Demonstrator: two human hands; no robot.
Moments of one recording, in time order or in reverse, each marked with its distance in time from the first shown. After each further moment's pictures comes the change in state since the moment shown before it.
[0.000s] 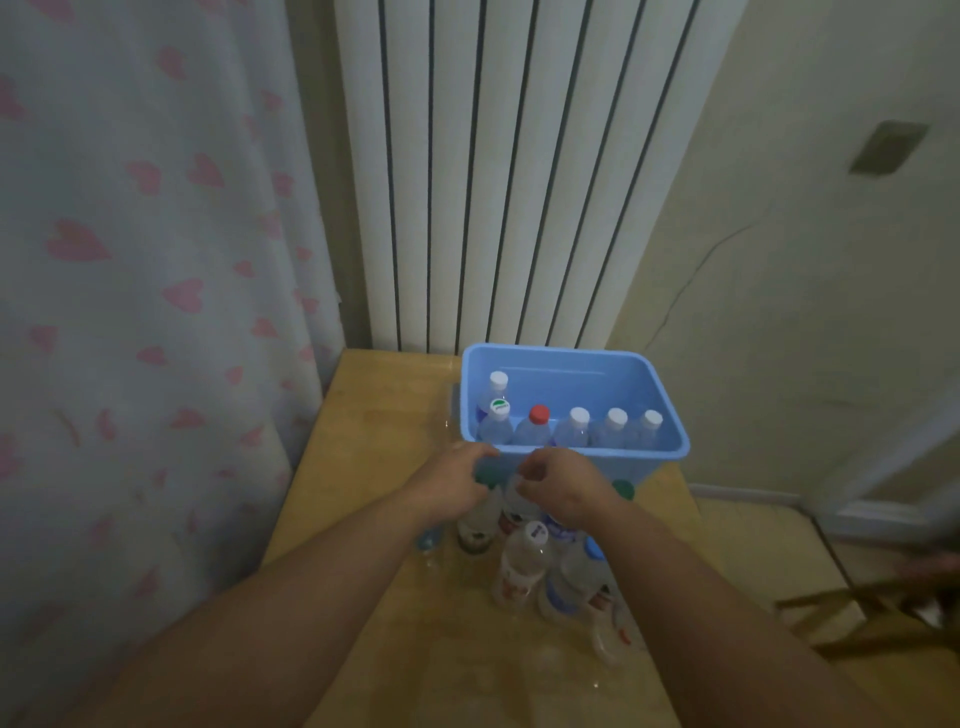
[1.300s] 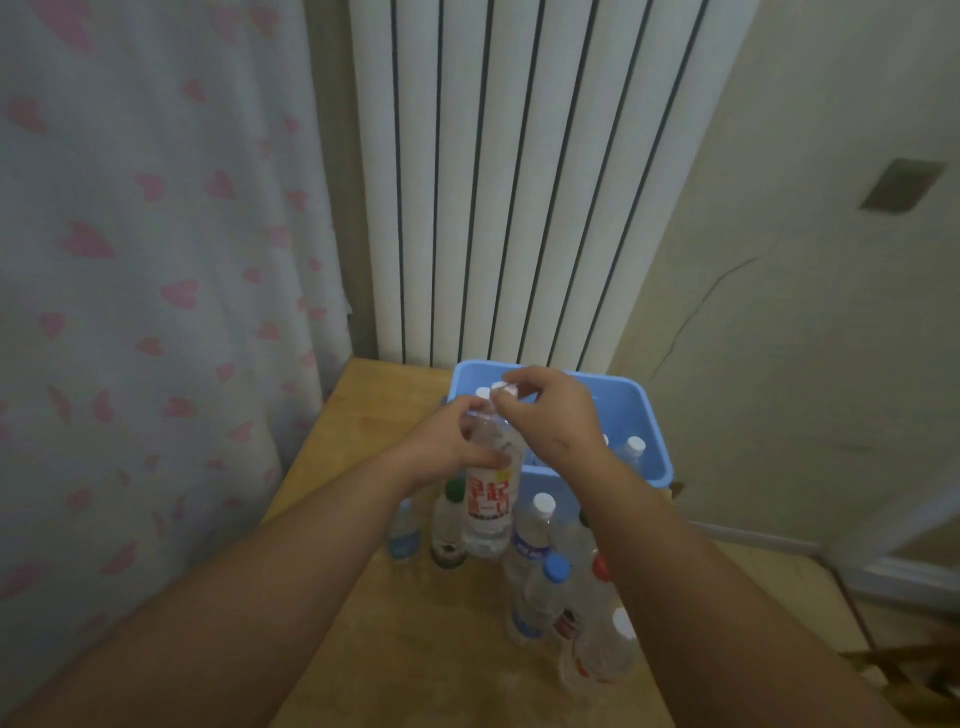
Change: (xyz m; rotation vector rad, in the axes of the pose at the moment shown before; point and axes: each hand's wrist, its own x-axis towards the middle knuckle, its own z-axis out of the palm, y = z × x) left_hand 0.004 0.061 -0.027 -0.582 -0.006 -0.076; right_hand -0.016 -0.033 -0.087 0.297 0.395 -0.232
